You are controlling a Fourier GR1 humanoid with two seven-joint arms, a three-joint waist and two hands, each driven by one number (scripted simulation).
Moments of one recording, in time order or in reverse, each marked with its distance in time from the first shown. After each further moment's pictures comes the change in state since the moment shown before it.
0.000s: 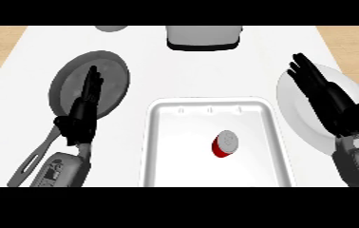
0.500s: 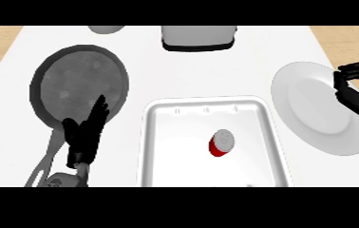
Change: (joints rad) left arm 0.131 0.004 -0.025 0.052 0.087 -0.095 0.185; right arm 0.060 -0.106 -0.169 -0.108 0.259 -0.346 0.031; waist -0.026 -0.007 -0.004
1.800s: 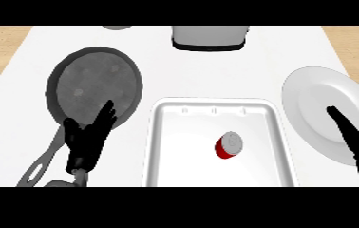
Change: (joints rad) left arm 0.052 0.000 -0.023 -0.114 0.017 -0.084 0.138; right arm 0.361 -0.048 0.338 -0.674 0.566 0.089 0.704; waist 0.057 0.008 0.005
